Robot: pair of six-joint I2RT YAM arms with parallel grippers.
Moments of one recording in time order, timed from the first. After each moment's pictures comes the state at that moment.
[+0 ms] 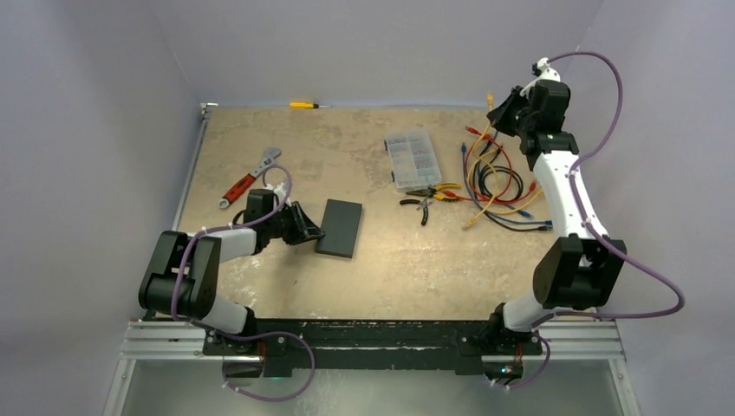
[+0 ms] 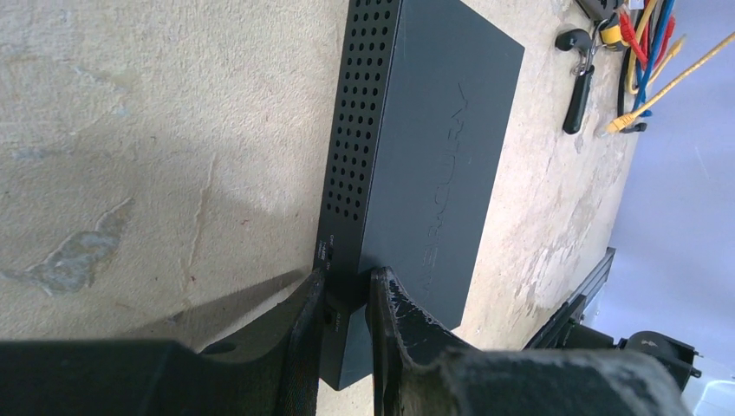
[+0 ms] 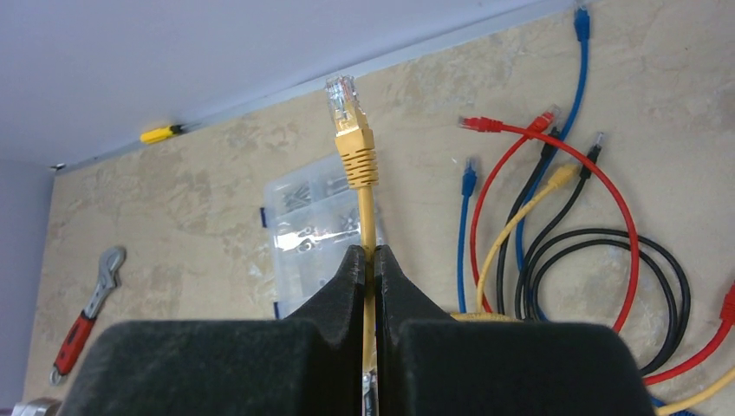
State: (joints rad) left arm -0.15 1.50 0.50 0.18 0.54 -0.63; right arm -0.06 1.52 1.45 -0.31 -0.15 0.40
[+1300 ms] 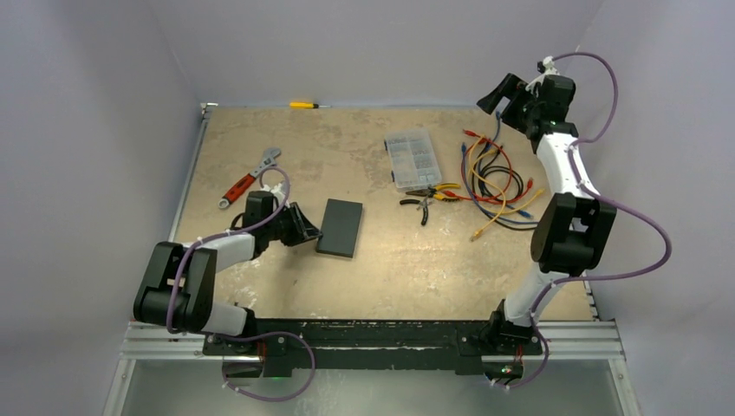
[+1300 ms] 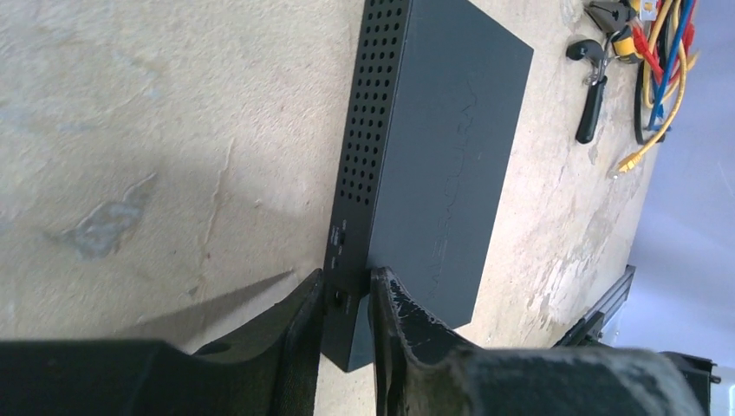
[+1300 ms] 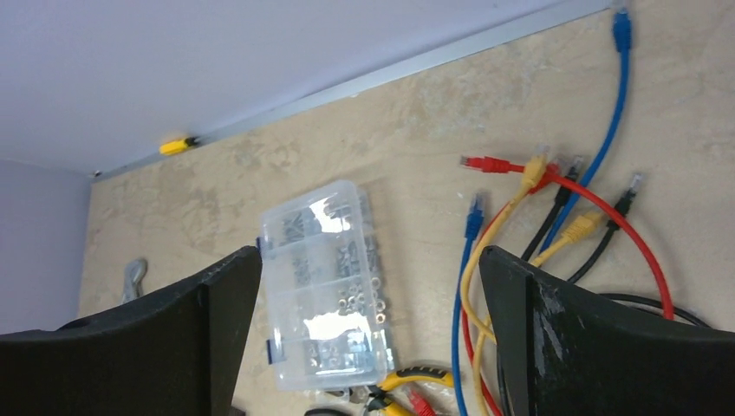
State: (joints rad) left arm -0.17 1.44 0.48 0.17 0.50 -0.63; right arm -0.17 1.82 1.60 -0.21 -0.34 0.44
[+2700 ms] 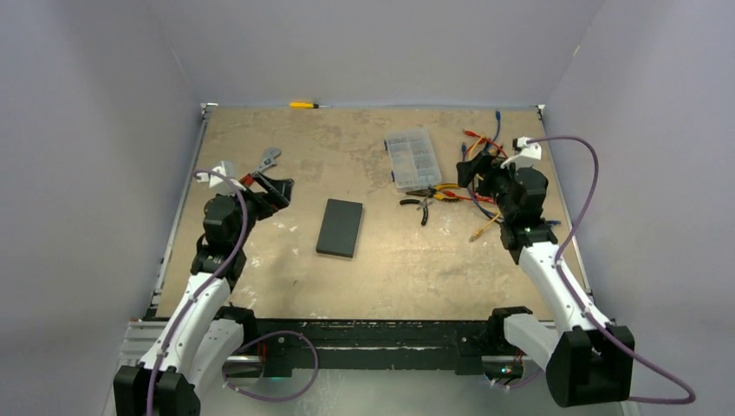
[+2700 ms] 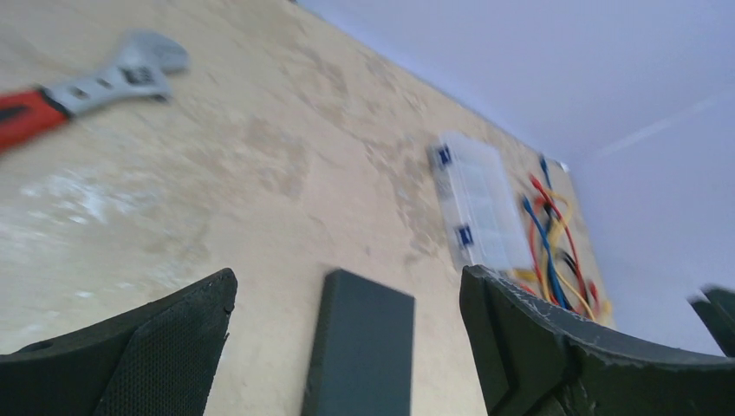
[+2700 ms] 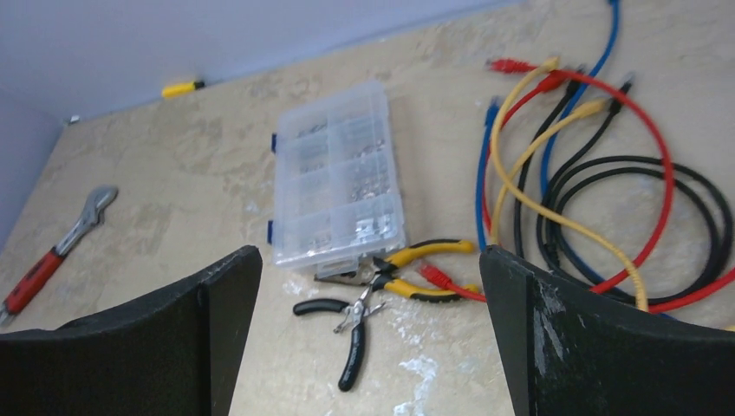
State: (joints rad) left arm -0.11 0.80 0.46 0.16 0.11 -0.66; right arm 0.08 1.03 0.68 0.14 -0.08 0.38
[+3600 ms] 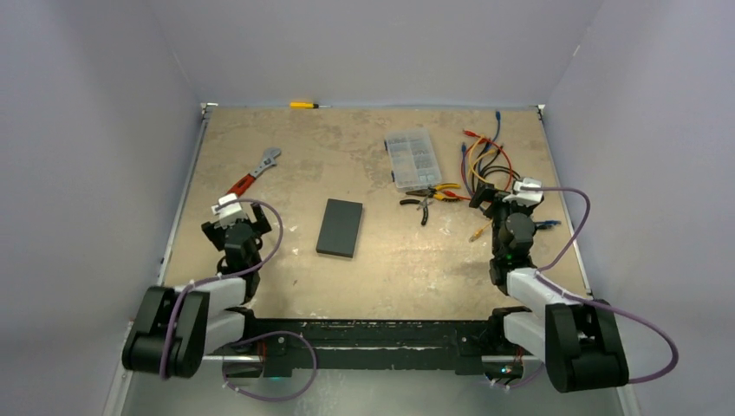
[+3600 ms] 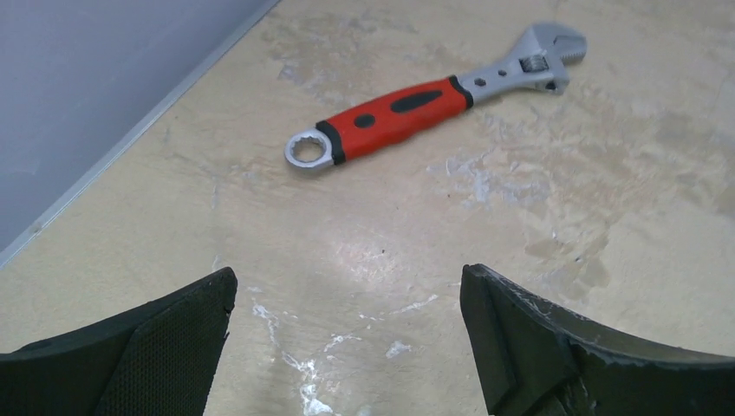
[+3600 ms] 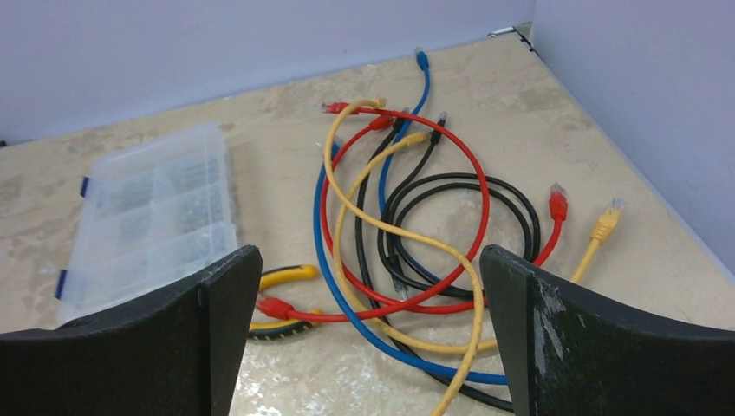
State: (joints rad) left arm -0.11 1.08 0.09 0.78 -0.58 -0.20; right arm 0.08 1.06 0.23 0.85 0.27 0.17
